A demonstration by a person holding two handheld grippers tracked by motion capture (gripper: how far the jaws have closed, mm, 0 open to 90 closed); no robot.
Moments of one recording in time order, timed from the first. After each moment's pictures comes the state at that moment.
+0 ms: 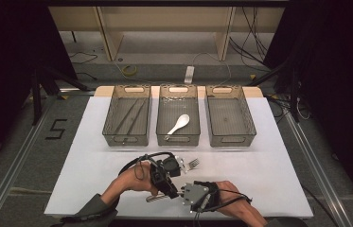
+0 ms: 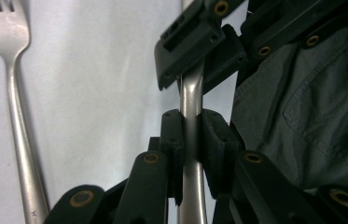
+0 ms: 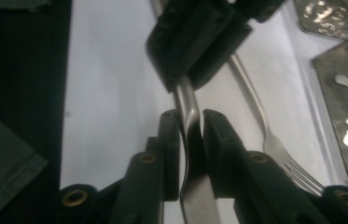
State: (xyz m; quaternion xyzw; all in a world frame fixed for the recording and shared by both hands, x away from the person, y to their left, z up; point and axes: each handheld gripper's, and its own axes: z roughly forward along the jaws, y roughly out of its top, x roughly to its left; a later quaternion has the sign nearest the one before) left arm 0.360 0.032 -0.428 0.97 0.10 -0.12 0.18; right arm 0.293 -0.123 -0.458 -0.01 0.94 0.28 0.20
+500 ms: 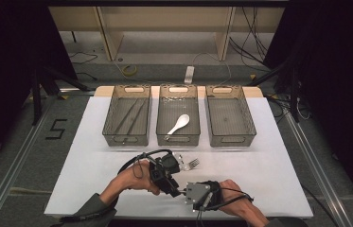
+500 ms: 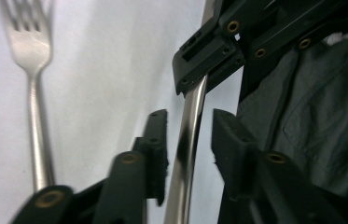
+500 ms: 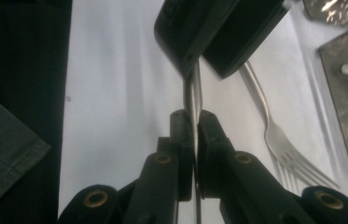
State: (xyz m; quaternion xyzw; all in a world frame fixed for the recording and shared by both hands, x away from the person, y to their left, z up) left arm 0.366 0.037 -0.422 0.96 0.13 -0.11 0.22; right arm 0.297 -0.129 -0.456 -0.01 0.94 0.27 0.19
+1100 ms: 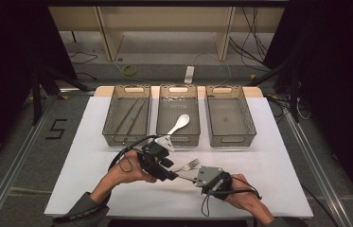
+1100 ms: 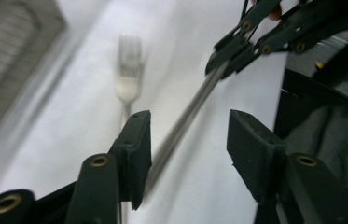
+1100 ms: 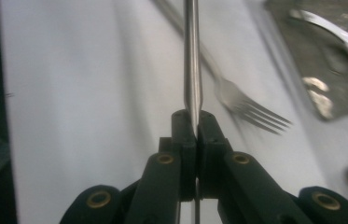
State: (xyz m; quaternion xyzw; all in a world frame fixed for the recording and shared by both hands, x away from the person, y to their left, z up) left arm 0.376 0.071 -0.390 0.93 0.19 -0.01 0.32; right arm 0.320 -0.156 -0.445 0.11 0.94 0.28 0.18
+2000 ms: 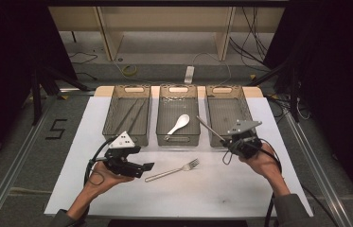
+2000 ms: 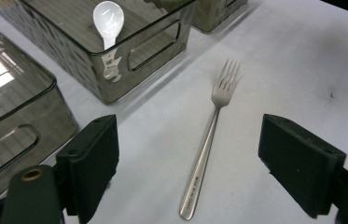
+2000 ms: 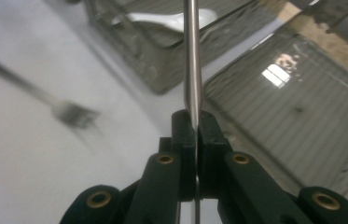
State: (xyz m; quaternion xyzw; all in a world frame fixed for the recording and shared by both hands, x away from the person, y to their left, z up) left arm 0.359 0.155 -0.411 0.83 0.33 0.10 0.43; right arm 0.405 -0.233 -0.393 0.31 0.87 0.32 0.20
